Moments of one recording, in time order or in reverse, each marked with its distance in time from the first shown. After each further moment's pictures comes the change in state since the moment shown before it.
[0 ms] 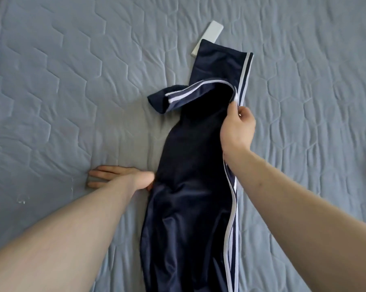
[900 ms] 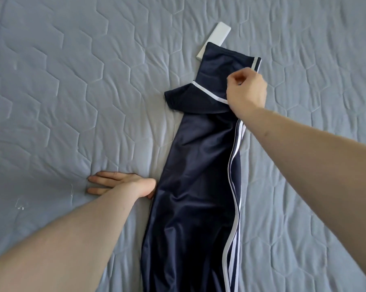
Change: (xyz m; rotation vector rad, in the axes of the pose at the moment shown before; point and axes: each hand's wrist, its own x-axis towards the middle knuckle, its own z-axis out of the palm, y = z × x) left_hand -0.009 0.011 0.002 0.253 0.038 -0.091; right_hand 0.096 -0.050 0.032 -0.506 -0.105 -0.333
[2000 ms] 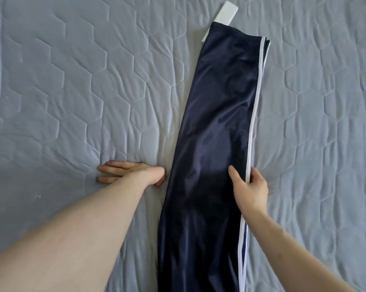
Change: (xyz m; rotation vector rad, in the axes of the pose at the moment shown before) left_hand 0.004 0.003 -0.008 0.123 -0.084 -0.028; right_hand -0.203 0.124 -0.007 0.255 -0.135 0.506
